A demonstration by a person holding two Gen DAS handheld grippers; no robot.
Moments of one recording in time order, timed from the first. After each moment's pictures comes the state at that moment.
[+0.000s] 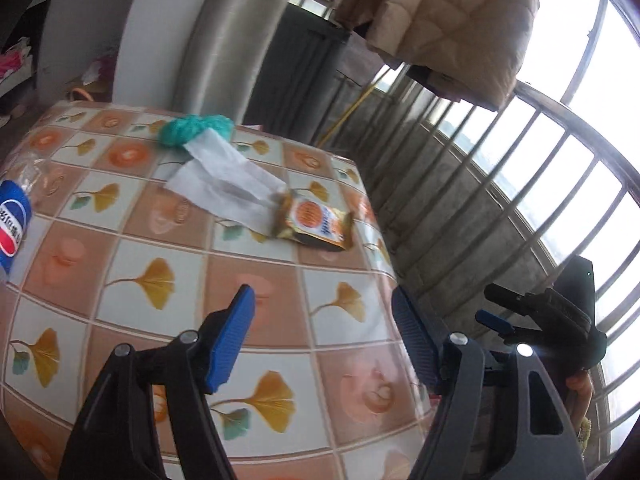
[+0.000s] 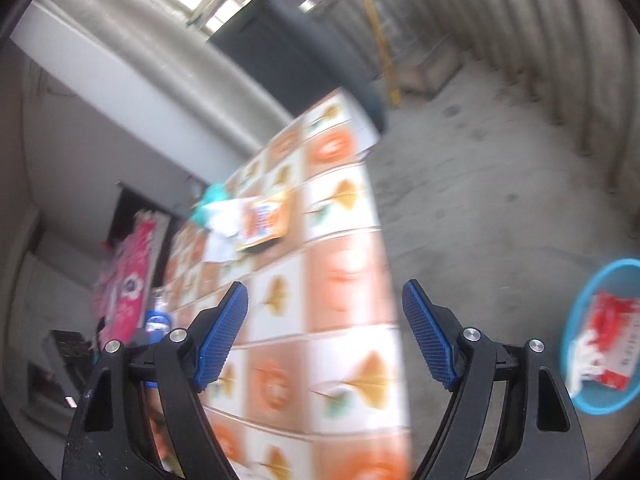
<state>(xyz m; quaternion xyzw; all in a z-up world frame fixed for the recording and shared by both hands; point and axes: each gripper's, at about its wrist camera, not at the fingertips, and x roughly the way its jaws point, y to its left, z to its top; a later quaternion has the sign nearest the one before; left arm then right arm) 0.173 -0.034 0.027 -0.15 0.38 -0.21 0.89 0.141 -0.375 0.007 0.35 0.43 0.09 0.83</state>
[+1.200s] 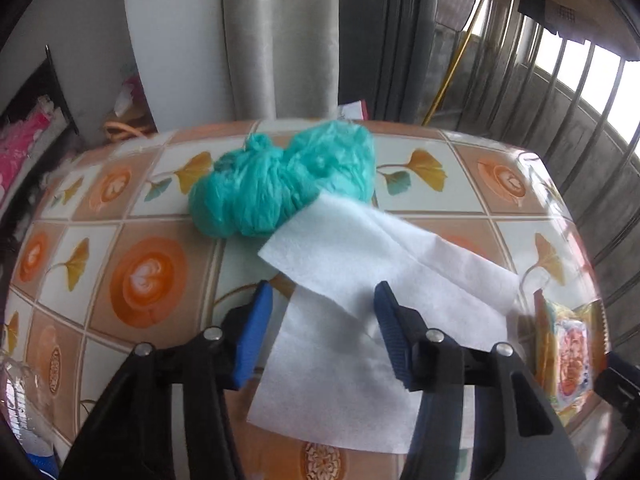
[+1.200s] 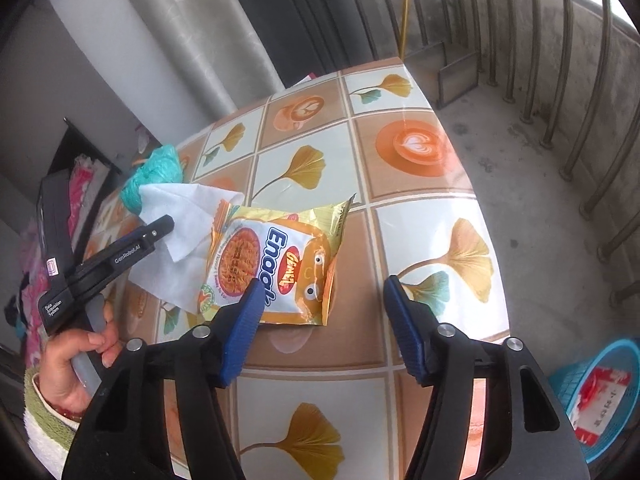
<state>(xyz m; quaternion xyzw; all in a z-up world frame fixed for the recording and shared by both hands) 0.417 -0.041 -0.054 0.03 0.44 -0.06 0.89 0.279 -0.256 -0.030 0.19 0.48 0.01 0.86</state>
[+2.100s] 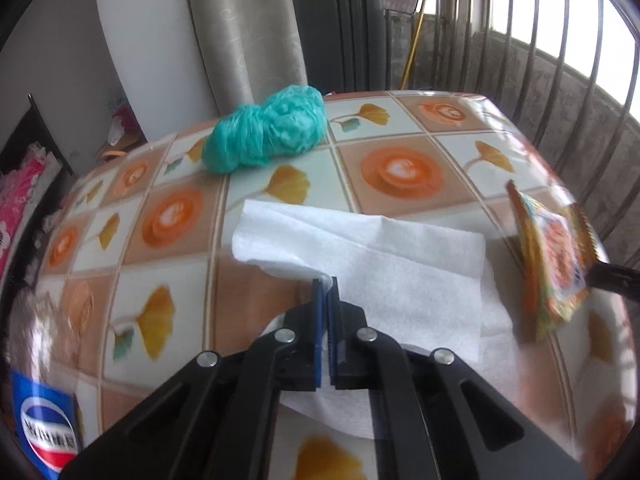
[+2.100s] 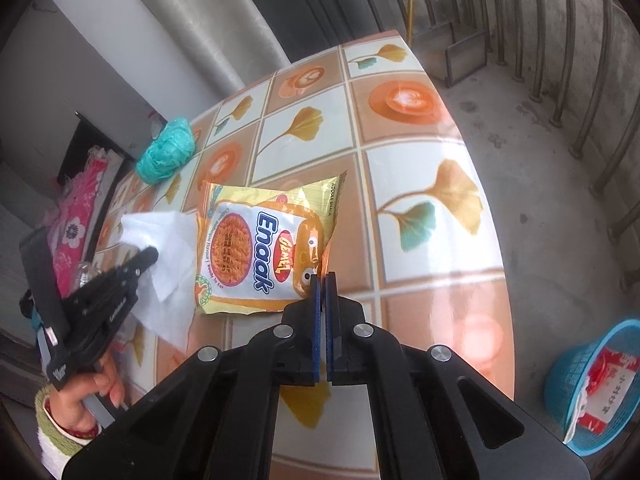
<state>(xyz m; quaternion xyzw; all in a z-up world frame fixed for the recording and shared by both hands) 0.320 -0.028 -0.054 0.10 0.43 -0.11 0.89 0.249 -0.264 -0.039 0.22 0.50 0.05 0.83</state>
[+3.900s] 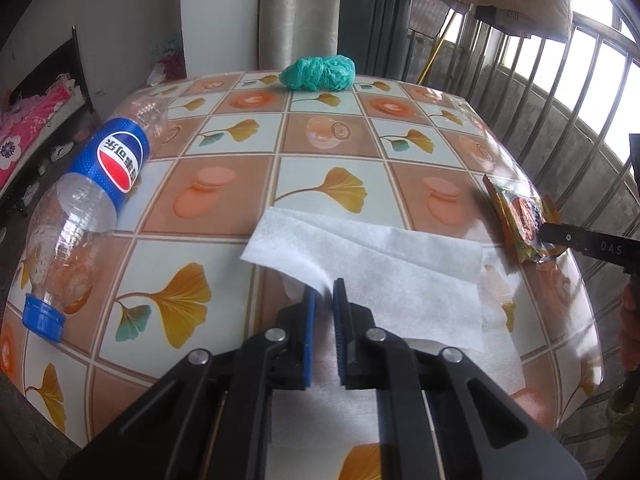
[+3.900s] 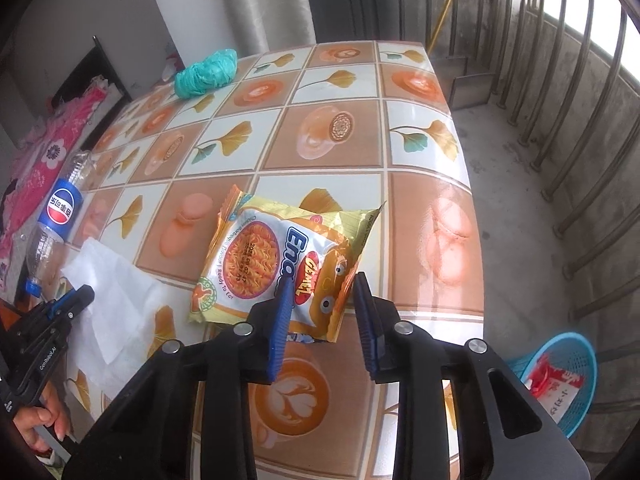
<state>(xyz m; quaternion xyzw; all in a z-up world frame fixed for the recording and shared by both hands) 0.142 0.035 -0.051 0.00 0.43 -0.08 0.90 0.167 -0.224 -0.025 0.07 0.50 0.04 0.86</state>
